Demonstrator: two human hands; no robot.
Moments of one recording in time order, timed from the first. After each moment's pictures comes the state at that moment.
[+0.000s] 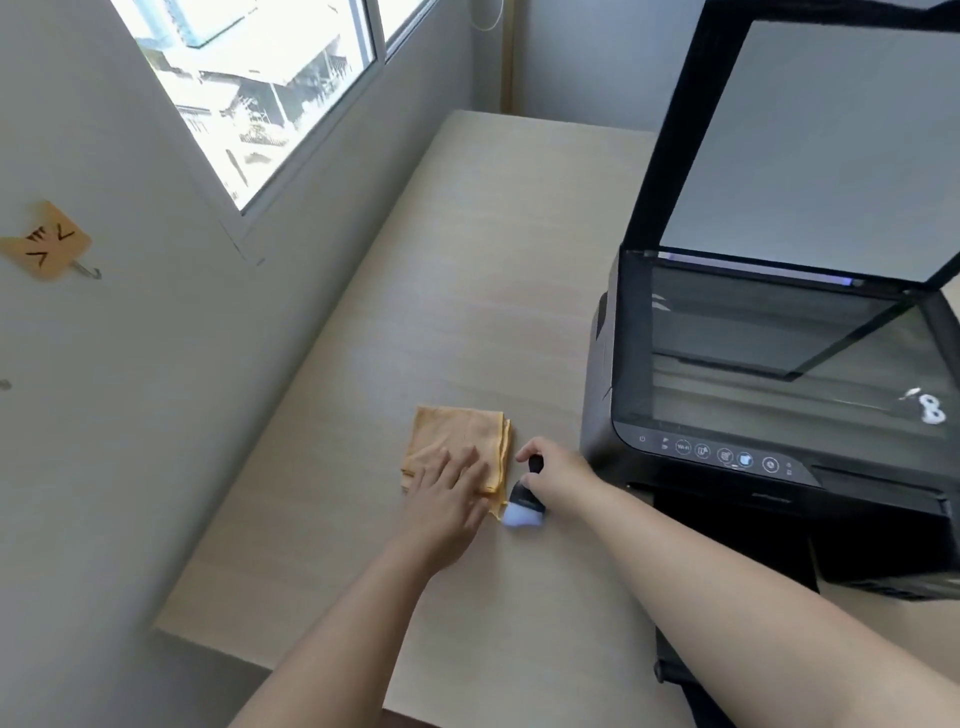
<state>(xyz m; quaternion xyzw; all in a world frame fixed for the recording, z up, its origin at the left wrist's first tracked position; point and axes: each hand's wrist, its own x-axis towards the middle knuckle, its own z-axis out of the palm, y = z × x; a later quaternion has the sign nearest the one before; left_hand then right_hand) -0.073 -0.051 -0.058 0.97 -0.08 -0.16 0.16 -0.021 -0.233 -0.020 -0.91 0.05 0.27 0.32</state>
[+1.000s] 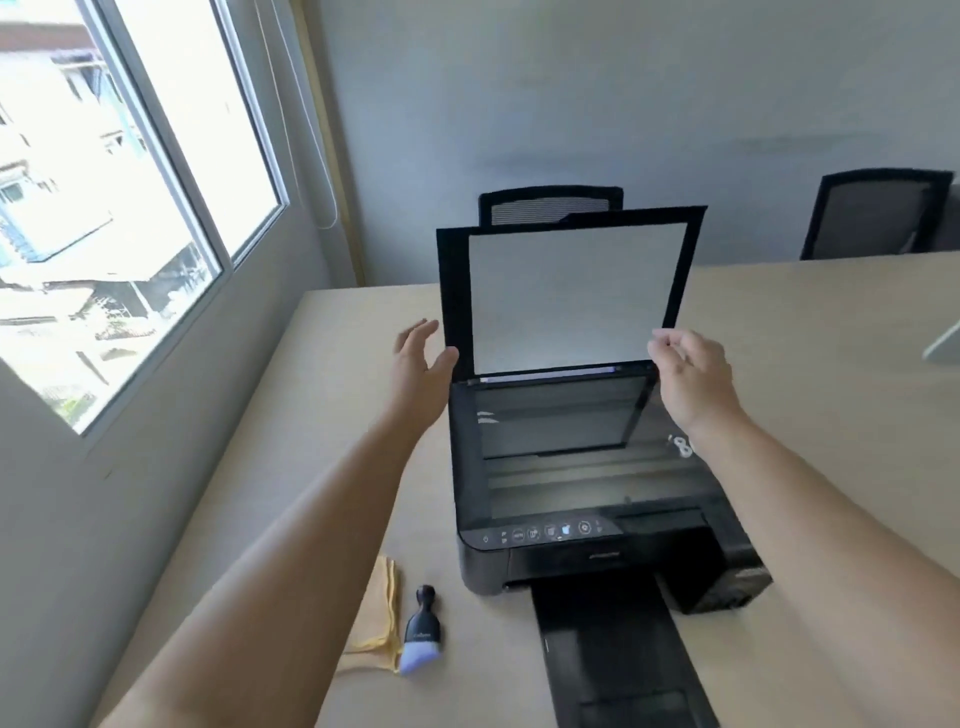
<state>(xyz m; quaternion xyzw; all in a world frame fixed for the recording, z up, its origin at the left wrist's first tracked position) 0.089 -0.212 0.189 0.85 -0.12 0.06 0.51 -0.027 -0.469 0.215 -0.84 0.23 -0.25 0.43</state>
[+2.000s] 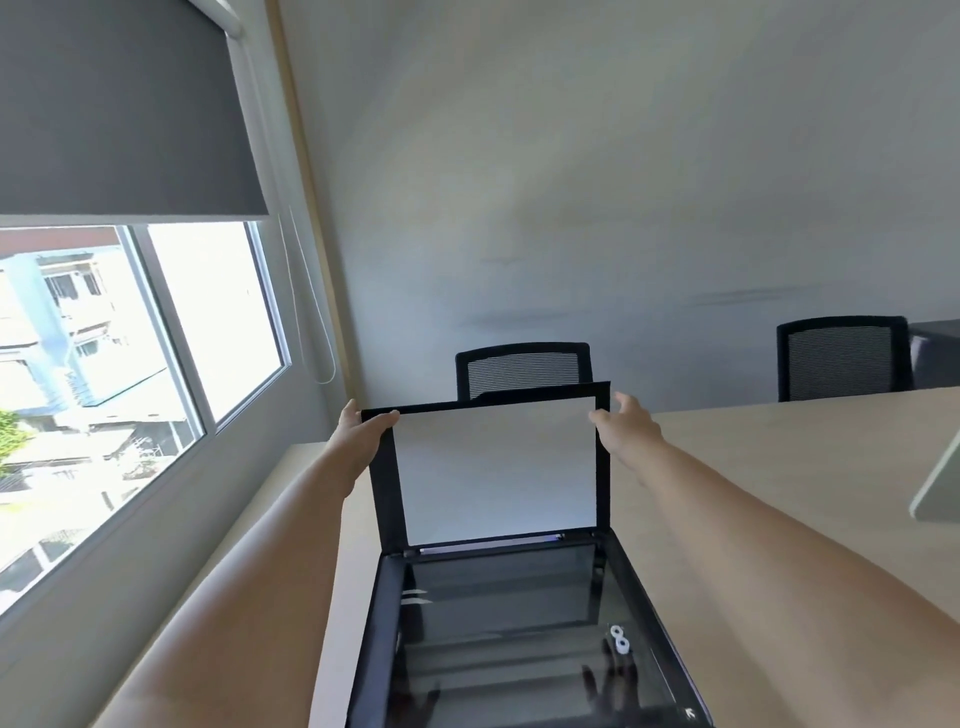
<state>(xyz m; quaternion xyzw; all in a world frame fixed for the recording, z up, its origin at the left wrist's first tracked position) 0.163 -0.281 0.290 0.79 0.01 -0.02 0.61 0.075 -0.597 0.290 -0.84 0.25 -0.14 0.46</state>
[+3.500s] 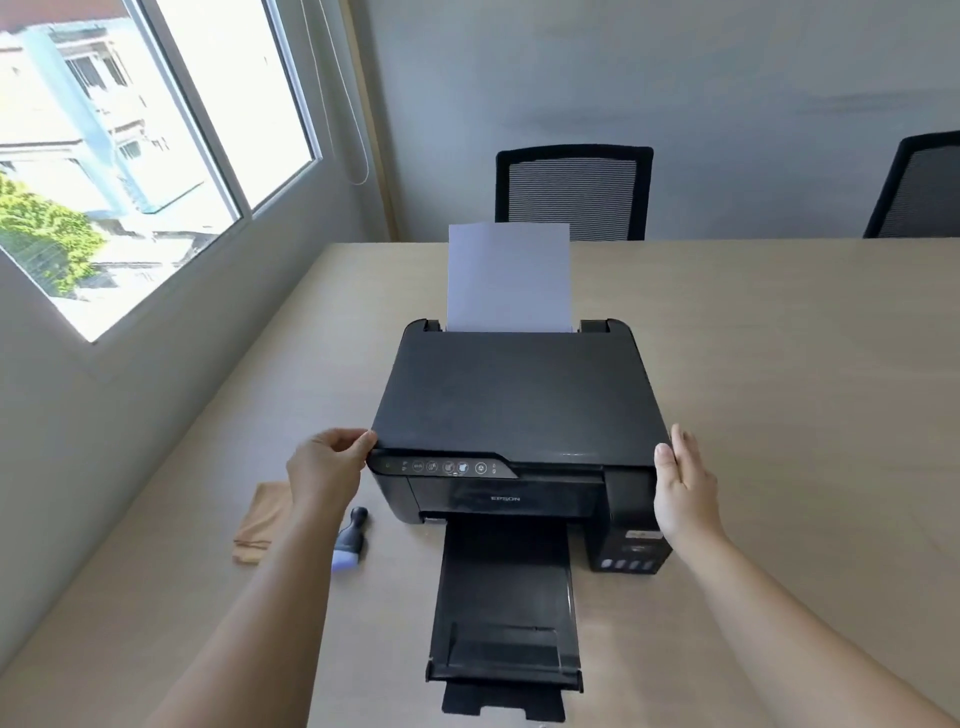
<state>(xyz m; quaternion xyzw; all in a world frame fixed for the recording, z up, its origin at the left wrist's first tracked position) -0.073 -0.234 0.121 0.85 0.22 0.06 0.48 -0.119 -0.595 0.039 -0.85 0.25 -0.12 0.46</state>
